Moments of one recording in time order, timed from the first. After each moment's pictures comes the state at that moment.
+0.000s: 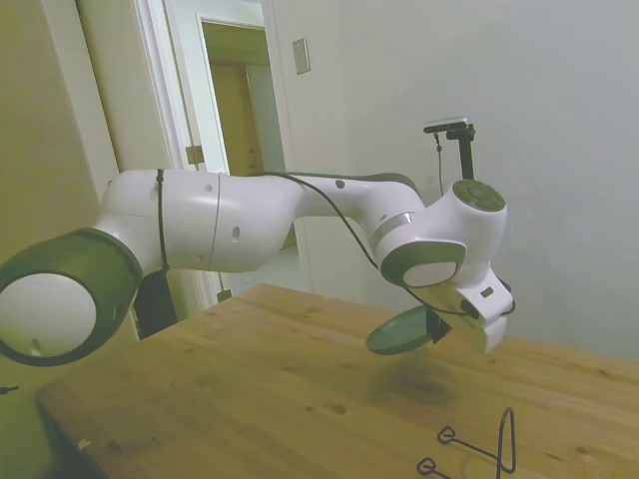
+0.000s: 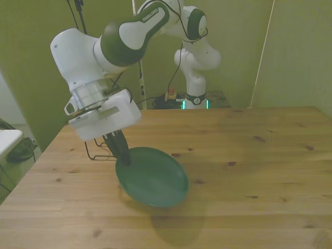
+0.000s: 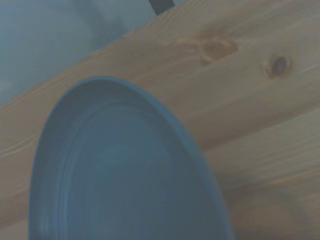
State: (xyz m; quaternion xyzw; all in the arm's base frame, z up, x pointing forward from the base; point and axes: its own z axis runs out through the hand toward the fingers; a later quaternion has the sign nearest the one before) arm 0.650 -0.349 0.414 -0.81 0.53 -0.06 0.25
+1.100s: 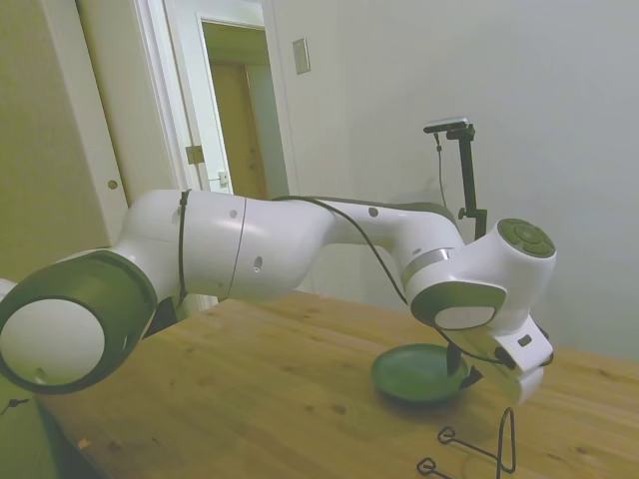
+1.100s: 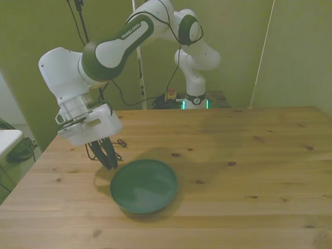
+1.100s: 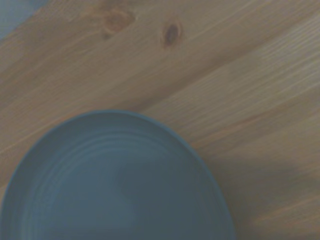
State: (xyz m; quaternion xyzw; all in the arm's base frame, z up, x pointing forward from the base) arm 0.616 -0.405 0.399 -0.80 0.55 -0.05 0.24
